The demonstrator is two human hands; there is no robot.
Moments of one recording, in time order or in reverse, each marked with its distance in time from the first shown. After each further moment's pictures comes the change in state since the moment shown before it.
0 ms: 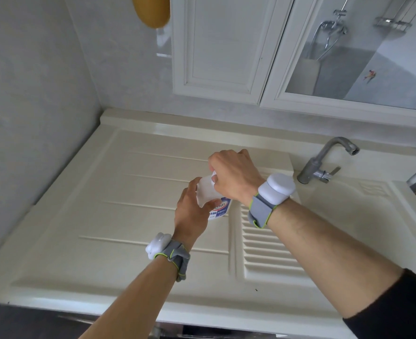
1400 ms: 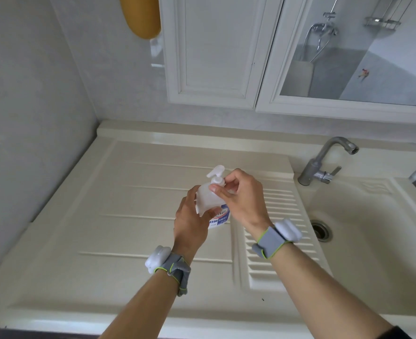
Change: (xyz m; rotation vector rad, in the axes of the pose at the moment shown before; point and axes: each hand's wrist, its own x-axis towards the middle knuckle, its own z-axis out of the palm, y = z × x) left_hand 0.003 -0.009 0.001 -0.023 0.024 0.047; right_hand -0.019 0.023 0.075 0.874 0.442 0.311
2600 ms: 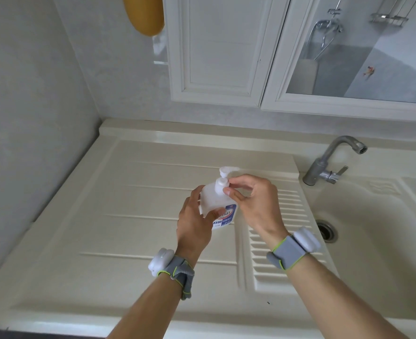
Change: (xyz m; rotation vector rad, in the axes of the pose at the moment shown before) left_hand 0.002 -0.002 0.000 -0.030 0.006 -0.012; right_hand -0.006 0.007 -0.010 0.128 -0.014 0.025
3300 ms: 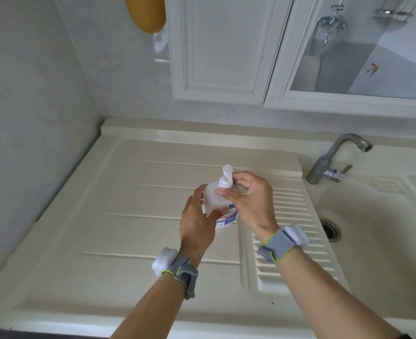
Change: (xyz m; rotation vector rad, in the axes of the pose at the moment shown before) left_hand -0.002 0.004 0.000 0.002 0.000 -0.014; right_hand 0.003 0.006 0.019 0.199 0.024 0.076
